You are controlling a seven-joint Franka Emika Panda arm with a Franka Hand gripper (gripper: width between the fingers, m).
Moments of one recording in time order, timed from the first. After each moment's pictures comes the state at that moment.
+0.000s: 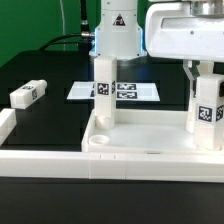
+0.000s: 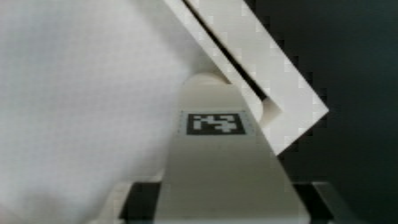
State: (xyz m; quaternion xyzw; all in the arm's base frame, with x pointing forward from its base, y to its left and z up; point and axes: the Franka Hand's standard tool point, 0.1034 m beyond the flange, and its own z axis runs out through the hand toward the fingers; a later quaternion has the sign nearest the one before) arm 0.628 0.095 0.107 -0.91 0.41 -0.03 0.05
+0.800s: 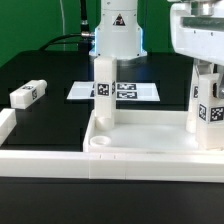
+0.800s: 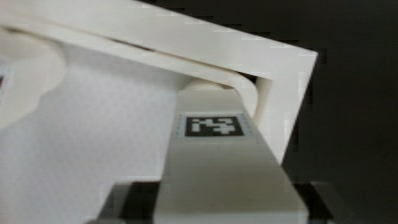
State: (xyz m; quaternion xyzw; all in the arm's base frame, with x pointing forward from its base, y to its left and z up) arm 0.628 0.098 0.107 -0.75 0.66 -0.01 0.07
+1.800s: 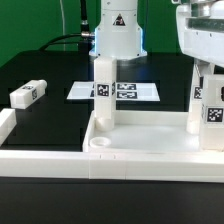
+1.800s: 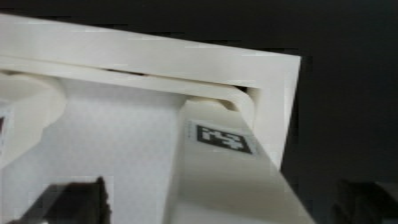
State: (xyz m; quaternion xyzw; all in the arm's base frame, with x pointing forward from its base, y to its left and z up) arm 0.630 0.102 0.107 -0.76 0.64 0.00 0.09
